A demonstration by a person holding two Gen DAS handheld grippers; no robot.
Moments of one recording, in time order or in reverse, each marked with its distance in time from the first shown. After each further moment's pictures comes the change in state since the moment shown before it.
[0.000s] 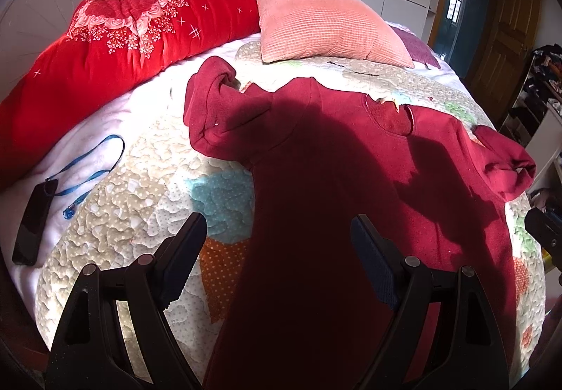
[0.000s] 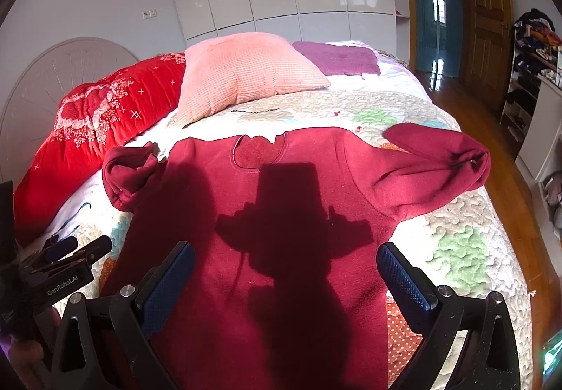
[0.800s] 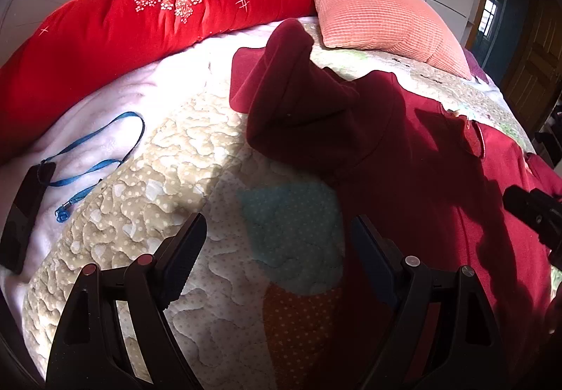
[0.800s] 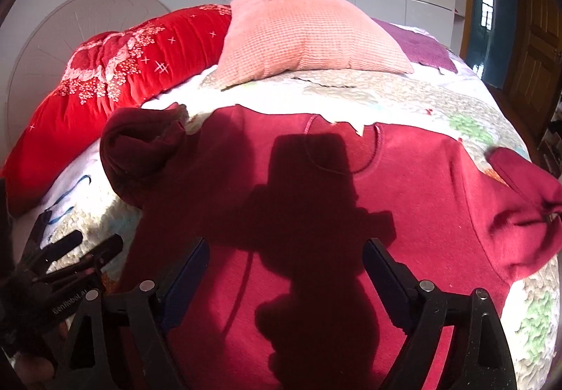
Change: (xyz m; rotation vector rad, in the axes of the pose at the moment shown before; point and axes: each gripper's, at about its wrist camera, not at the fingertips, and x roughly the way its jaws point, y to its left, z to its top) left arm 0.066 0.067 0.012 -0.122 0.040 0.083; right arm 0.105 0.104 0.048 -0.182 0.097 0.150
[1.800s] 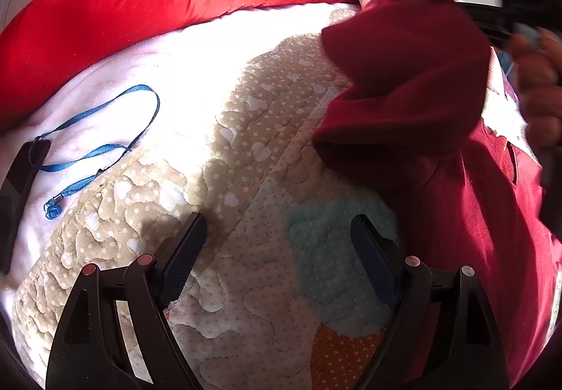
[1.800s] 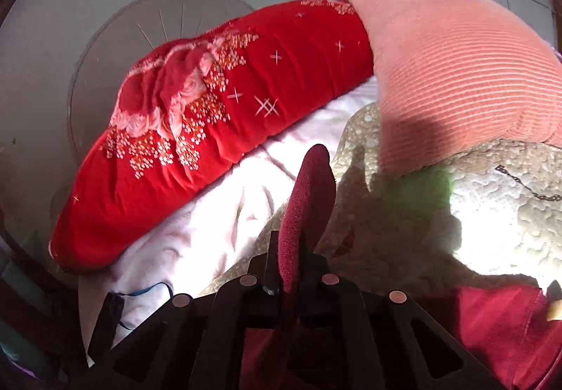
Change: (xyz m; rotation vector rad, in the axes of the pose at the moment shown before) left arm 0.041 0.032 0.020 -0.097 0.064 0.024; right arm 0.099 0.080 0.149 0.014 -0.052 0.373
